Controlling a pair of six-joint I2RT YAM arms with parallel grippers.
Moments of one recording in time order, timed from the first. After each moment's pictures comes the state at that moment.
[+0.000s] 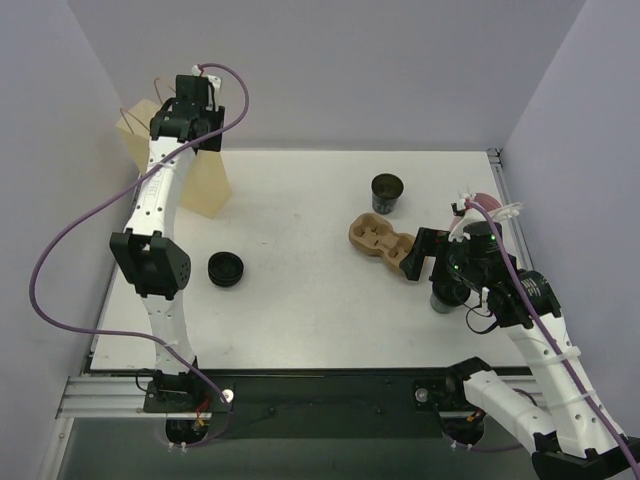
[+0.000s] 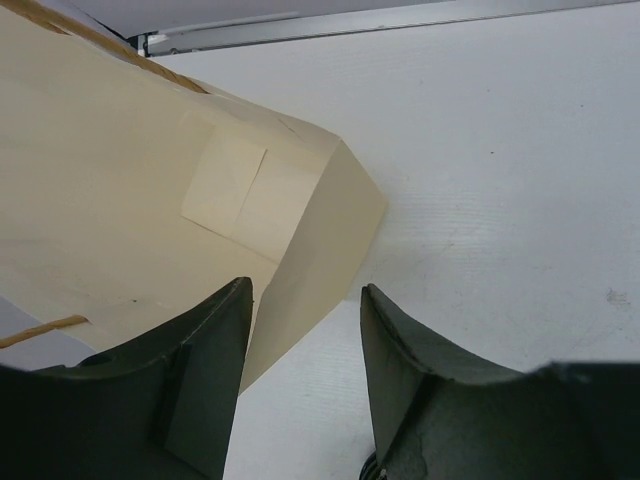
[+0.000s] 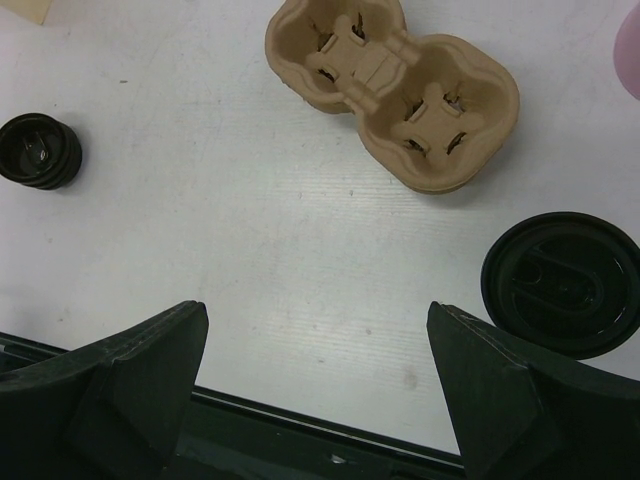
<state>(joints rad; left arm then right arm) -0.14 2.08 2.32 -0.93 -0.27 0.07 0.35 0.82 1.01 -0.88 -0.03 0.40</state>
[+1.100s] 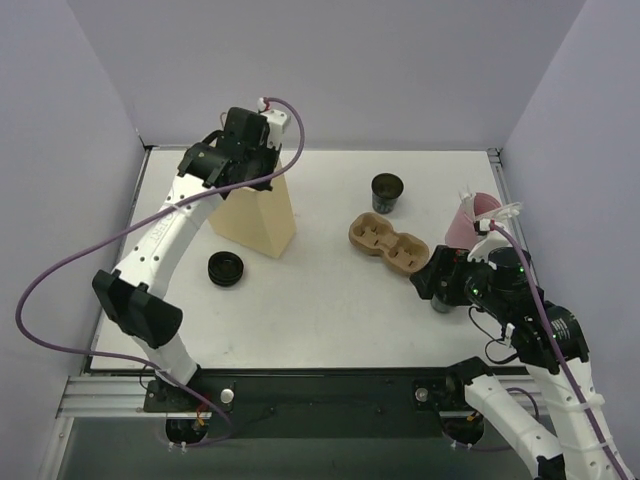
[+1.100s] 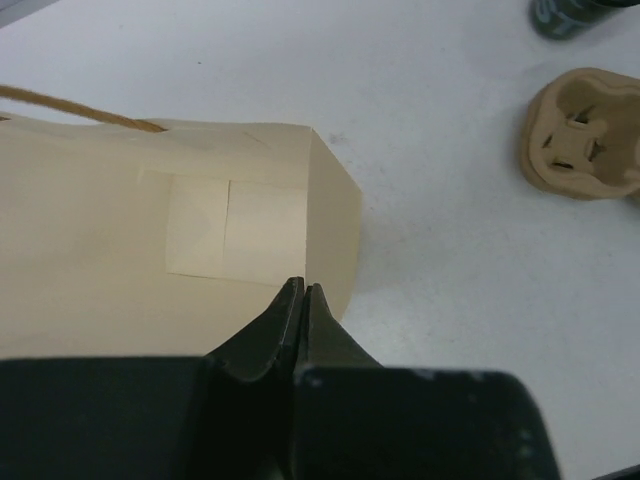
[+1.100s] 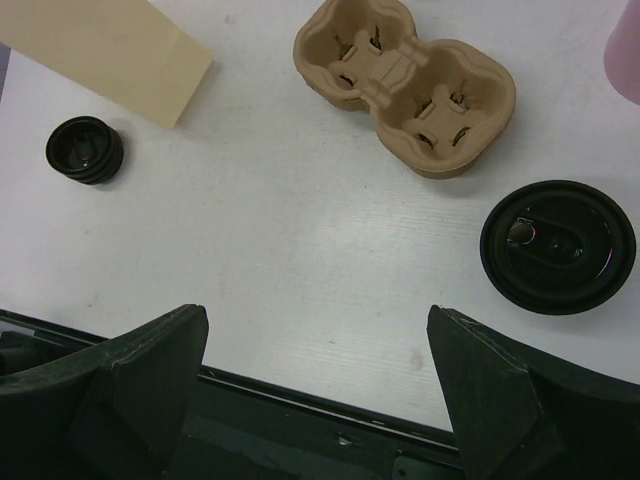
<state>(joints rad) -0.47 1.74 1.97 -0.96 -0.12 -0.02 0.35 0.65 1.01 -0.95 -0.04 0.40</state>
